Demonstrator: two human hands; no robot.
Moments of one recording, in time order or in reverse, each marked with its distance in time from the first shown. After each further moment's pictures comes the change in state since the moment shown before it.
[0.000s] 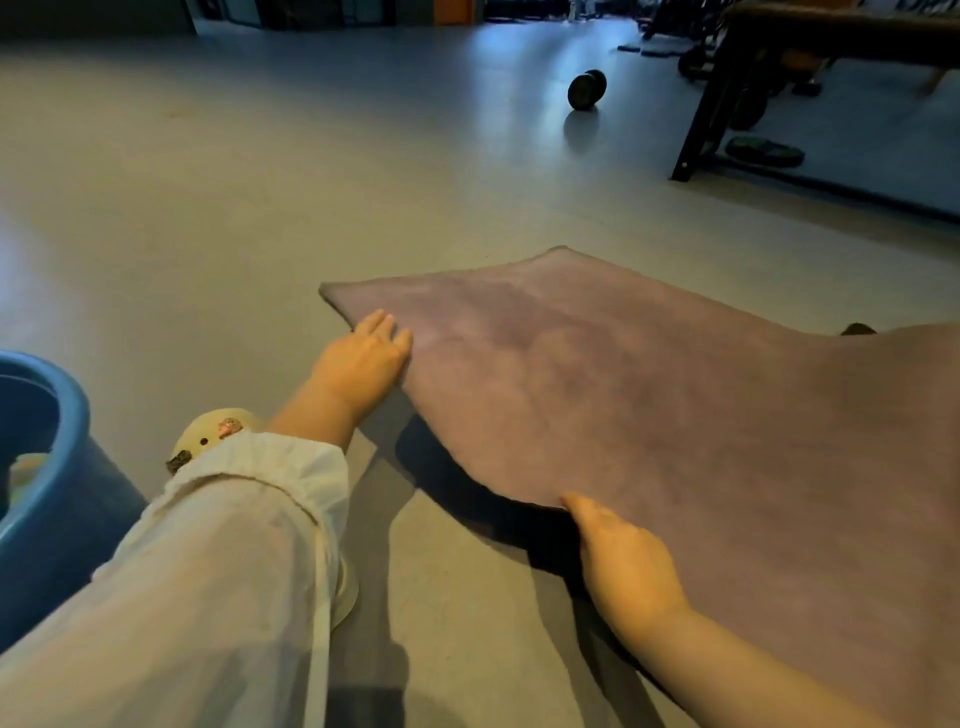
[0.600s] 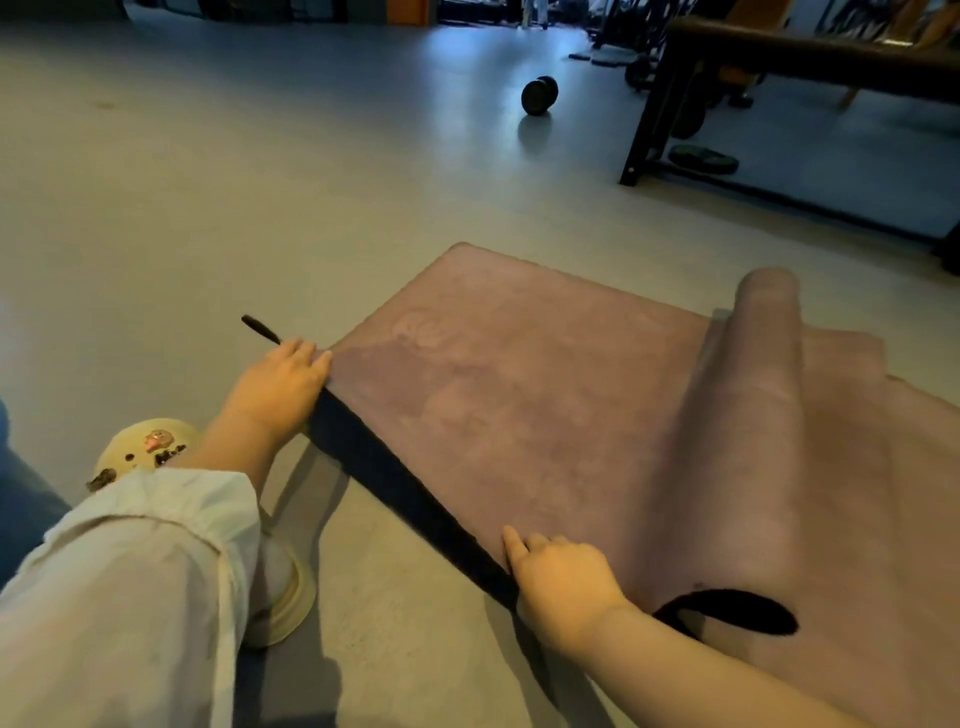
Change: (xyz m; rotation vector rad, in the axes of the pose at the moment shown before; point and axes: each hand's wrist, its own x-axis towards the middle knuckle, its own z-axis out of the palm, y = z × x) left_hand -0.025 -0.019 0.028 0.023 -0.016 -0.045; right_hand -0.012 -0.013 0.007 -0.404 -0.344 -0.156
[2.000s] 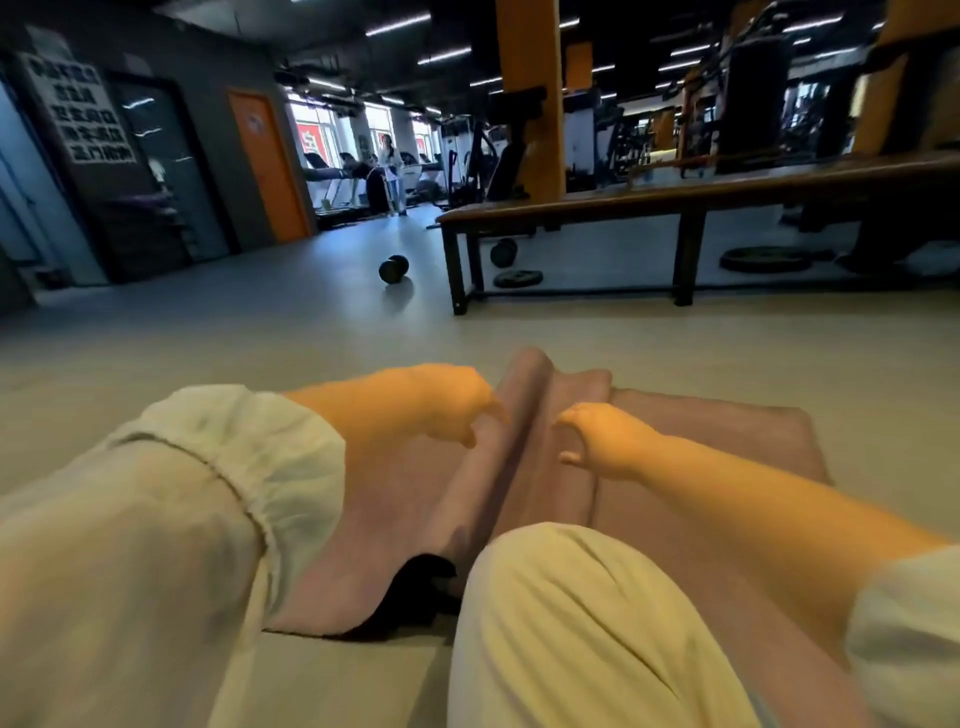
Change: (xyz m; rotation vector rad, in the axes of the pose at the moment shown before) left_hand -0.116 0.361 -0.398 0.178 -0.083 0.733; right_hand -0.299 0.264 -0.040 0.284 0.590 0.255
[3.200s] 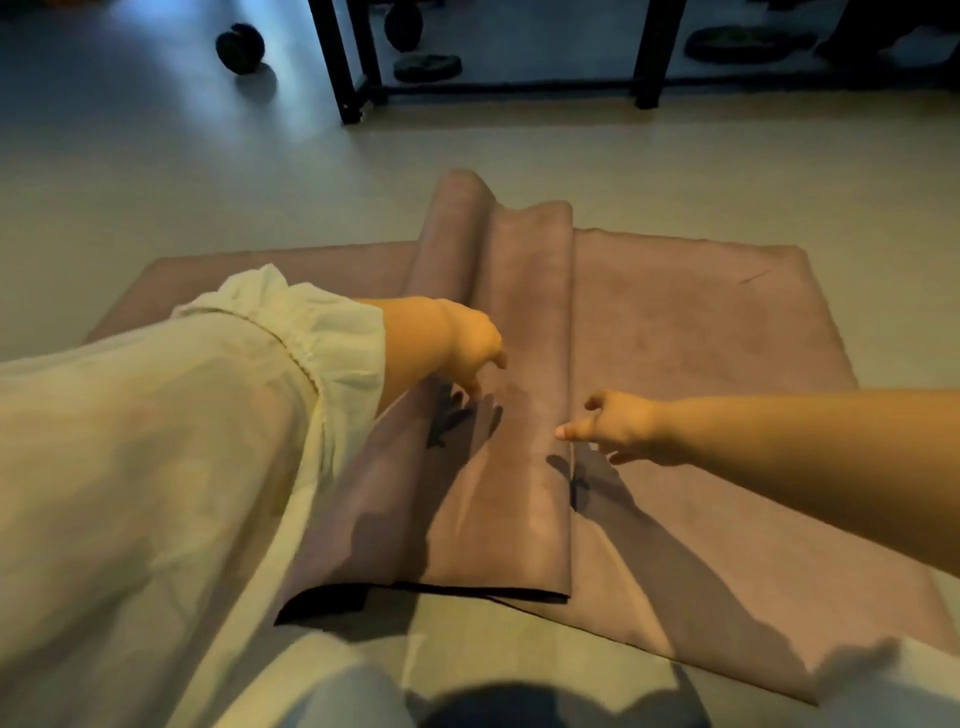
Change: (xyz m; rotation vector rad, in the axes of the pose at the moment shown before) left_hand 0.240 -0.001 0.141 0.102 -0.219 0.312; right_hand 0.051 0.069 0.164 0.819 -0.434 0.916
